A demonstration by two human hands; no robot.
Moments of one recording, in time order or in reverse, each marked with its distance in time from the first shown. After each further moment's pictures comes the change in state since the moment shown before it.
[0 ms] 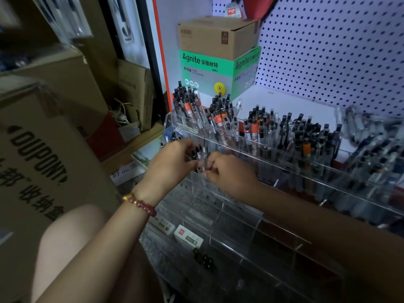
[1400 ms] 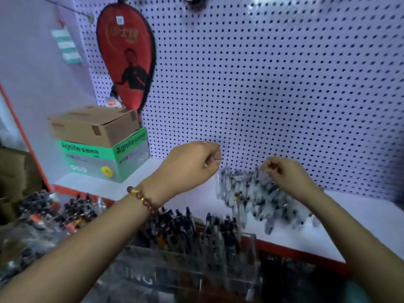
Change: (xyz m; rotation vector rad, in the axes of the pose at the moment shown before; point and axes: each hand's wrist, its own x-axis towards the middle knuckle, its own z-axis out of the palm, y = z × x) left_hand 0.119 0.272 0.041 0.089 -0.024 0.819; right_hand -0.111 0.245 -0.242 -0.109 0.520 0.489
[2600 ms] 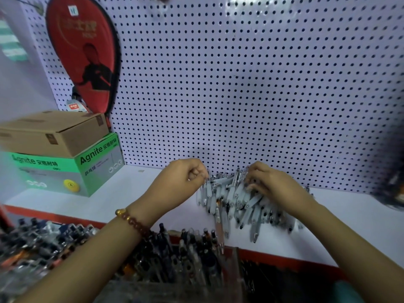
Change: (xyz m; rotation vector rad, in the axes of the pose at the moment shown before) left_hand 0.018 -0.005 0.053 -0.436 -0.042 -0.216; right_hand 0.001 0.047 0.006 -0.274 0.028 -0.451
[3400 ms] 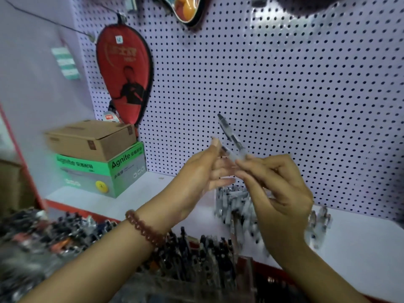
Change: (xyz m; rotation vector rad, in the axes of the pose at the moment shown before) left_hand -0.023 0.072 -0.030 -0.941 0.012 -0.178; right_hand 0.010 -0.145 -0.061 0.578 0.960 -0.104
